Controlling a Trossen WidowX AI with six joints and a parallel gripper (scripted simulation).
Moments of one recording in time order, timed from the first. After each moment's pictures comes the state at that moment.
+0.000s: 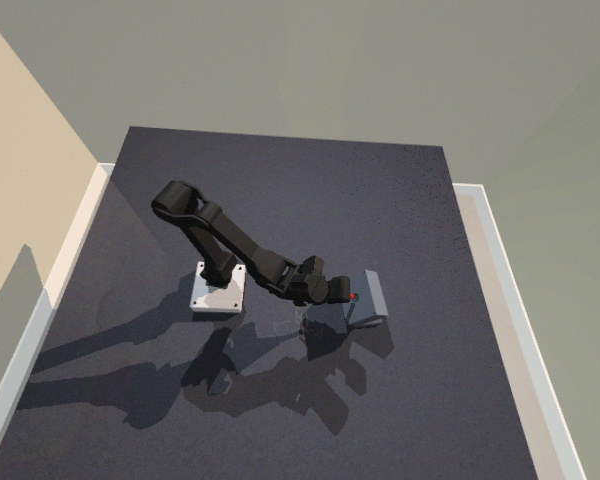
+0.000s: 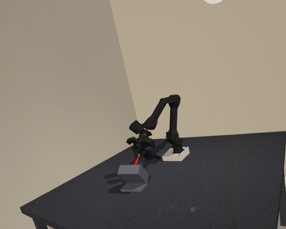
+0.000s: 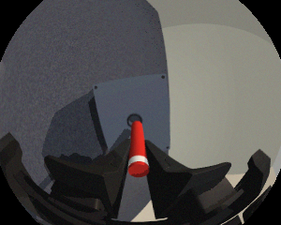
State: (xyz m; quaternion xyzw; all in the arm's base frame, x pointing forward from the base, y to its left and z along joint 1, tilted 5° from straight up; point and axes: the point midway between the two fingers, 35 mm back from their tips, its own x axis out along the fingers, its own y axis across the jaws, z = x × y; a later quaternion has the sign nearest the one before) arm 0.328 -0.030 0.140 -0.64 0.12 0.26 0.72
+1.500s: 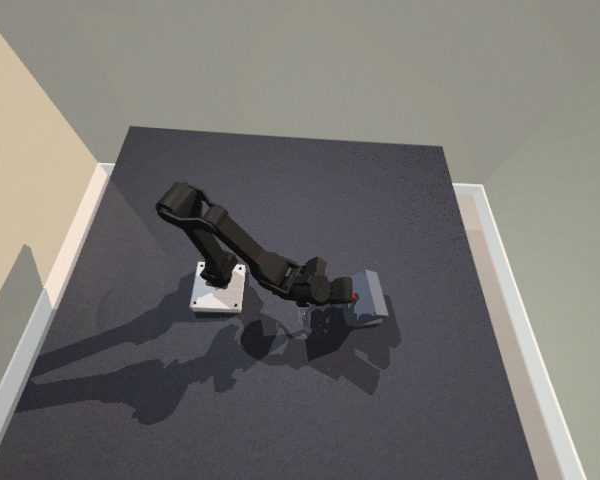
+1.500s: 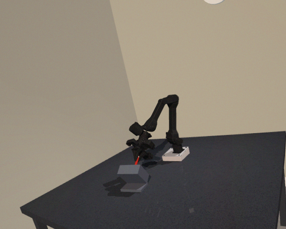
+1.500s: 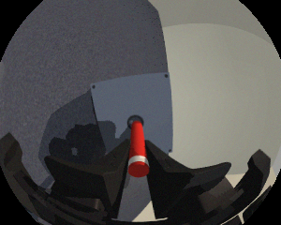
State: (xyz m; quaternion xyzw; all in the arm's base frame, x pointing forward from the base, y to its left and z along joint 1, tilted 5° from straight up) arm 0.337 -0.028 0.132 -0.64 0.12 0.26 0.72
